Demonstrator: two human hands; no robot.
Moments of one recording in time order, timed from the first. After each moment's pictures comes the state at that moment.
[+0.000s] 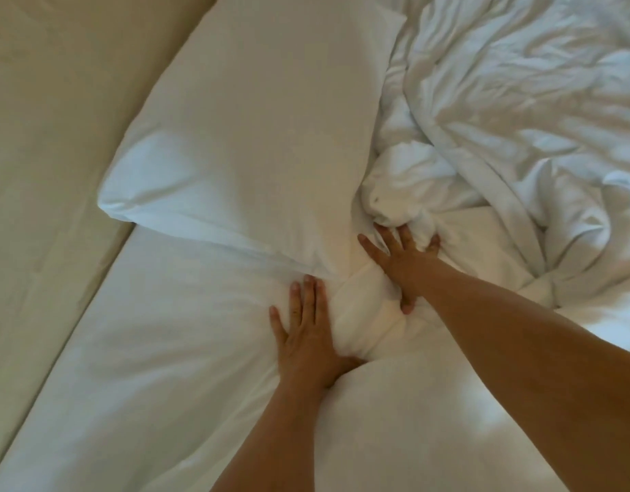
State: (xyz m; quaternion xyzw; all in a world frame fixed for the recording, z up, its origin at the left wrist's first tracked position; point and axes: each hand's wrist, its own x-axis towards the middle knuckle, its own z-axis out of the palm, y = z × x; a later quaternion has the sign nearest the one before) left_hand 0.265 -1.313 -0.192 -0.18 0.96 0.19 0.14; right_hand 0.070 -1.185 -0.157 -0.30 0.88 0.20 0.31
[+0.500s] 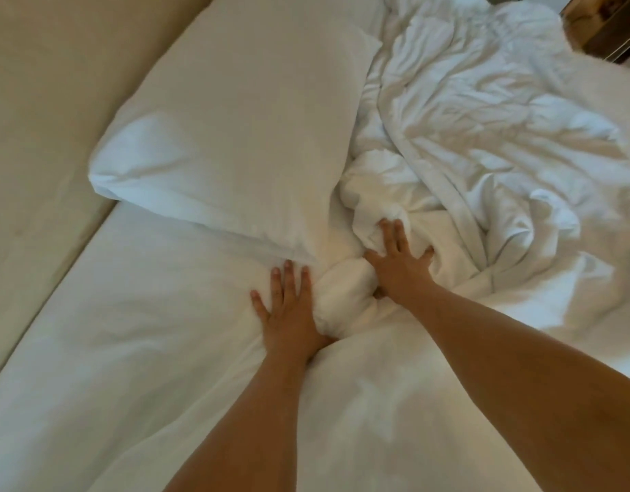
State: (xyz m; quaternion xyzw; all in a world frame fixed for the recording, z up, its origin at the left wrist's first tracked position) left_hand 0.265 -1.305 -0.187 -0.18 0.96 0.18 0.14; right_hand 0.114 -1.160 -0.127 -0.22 0.93 0.17 0.23
